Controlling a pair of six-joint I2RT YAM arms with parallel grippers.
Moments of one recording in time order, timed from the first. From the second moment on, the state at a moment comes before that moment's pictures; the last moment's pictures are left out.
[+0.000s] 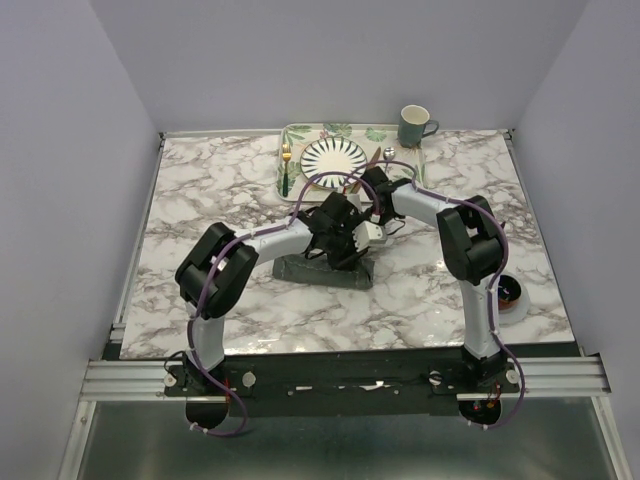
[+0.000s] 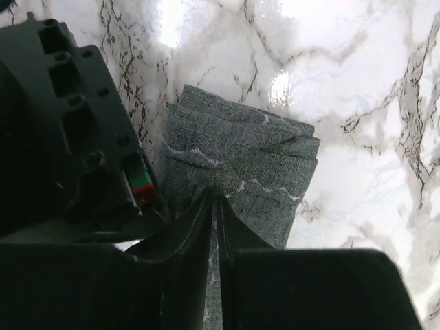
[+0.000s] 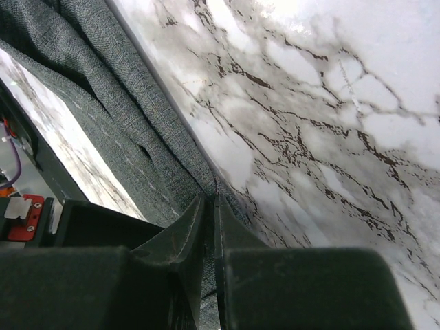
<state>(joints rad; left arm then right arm) -0.74 1.90 1.25 -0.34 0.51 0.50 0.48 2.16 1.53 -0.72 -0.71 -0.04</state>
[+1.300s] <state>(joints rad) -0.73 1.91 1.21 -0.28 0.51 0.47 0.37 2.05 1.31 -0.78 -0.76 0.06</state>
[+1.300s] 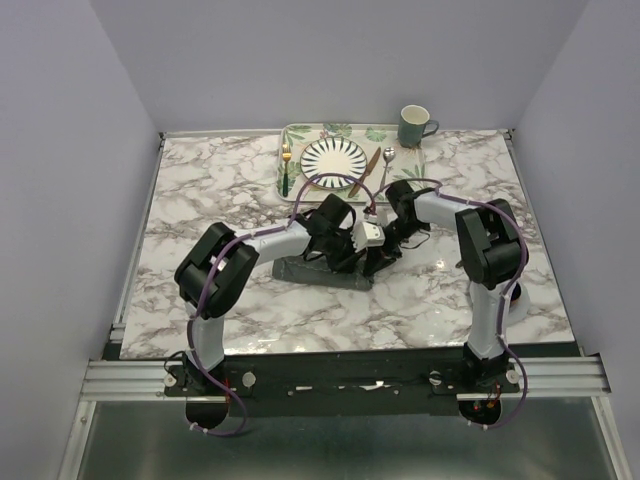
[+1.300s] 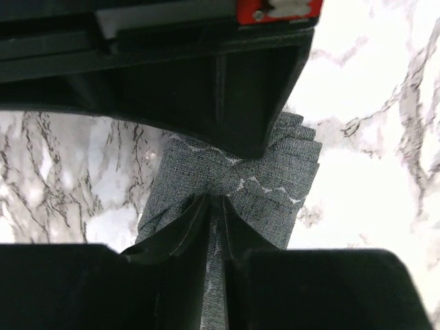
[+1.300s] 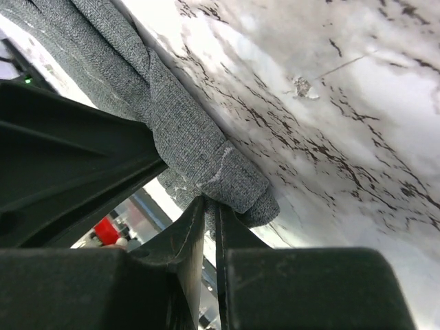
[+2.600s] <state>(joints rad) -0.15 2.03 0.95 0.00 1.16 -0.47 0.44 2.05 1.39 -0.86 -0.58 -0.06</state>
